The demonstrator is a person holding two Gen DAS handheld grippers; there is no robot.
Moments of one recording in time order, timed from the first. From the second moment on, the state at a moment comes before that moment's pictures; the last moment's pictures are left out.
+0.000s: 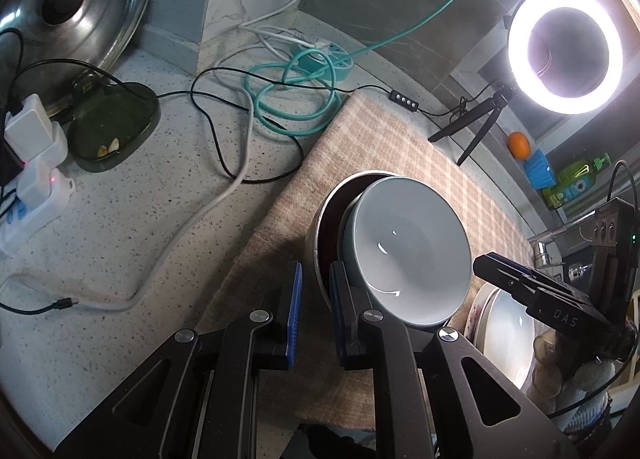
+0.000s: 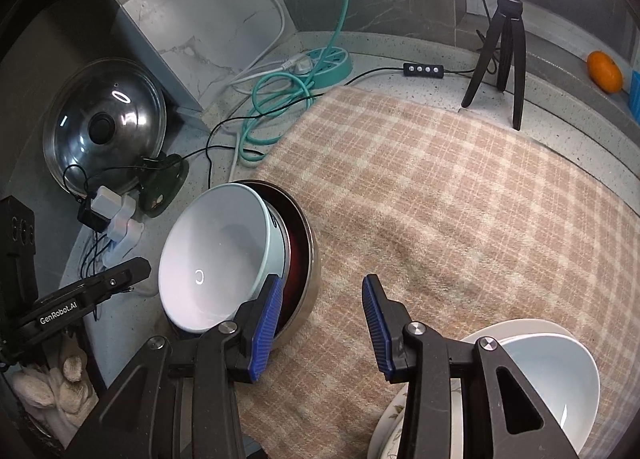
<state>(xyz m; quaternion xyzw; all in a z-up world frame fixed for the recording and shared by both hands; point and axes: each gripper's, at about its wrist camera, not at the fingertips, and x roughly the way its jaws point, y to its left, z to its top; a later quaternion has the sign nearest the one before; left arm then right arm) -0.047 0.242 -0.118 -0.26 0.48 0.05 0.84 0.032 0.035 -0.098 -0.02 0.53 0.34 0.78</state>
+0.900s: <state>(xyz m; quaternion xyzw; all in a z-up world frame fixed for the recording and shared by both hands) -0.034 0.237 -0.133 -0.24 0.50 0.04 0.83 0.041 0.043 -0.113 0.01 0.56 0.34 0.75</state>
